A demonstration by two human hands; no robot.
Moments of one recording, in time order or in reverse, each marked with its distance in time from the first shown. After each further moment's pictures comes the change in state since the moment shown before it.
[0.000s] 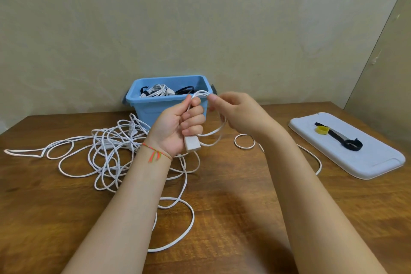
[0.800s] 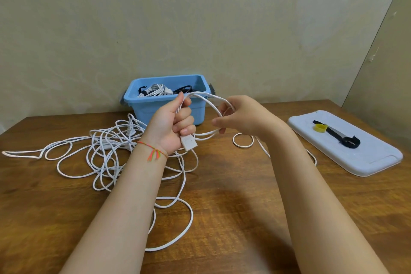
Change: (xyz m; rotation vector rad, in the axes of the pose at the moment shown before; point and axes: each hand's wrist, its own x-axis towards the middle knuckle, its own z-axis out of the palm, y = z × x) left_hand 0.000 0.002 0.002 0.219 0.349 0.155; right_hand -0.003 0.007 -0.013 -0.155 -0.128 0.054
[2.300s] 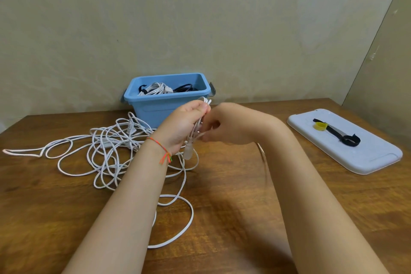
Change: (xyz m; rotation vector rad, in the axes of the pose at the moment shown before) left_hand -0.005 -0.011 0.014 0.744 -0.052 0.100; right_hand -0.021 -0.039 0.008 -0.463 -0.276 -0.152
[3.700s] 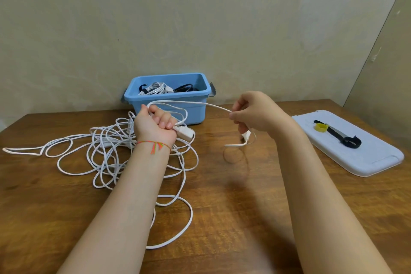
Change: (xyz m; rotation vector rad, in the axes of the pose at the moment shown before) left_hand 0.012 -0.017 -0.031 -1.165 0.544 0.017; right_hand 0.008 0.055 -0.001 0.435 0.363 0.328
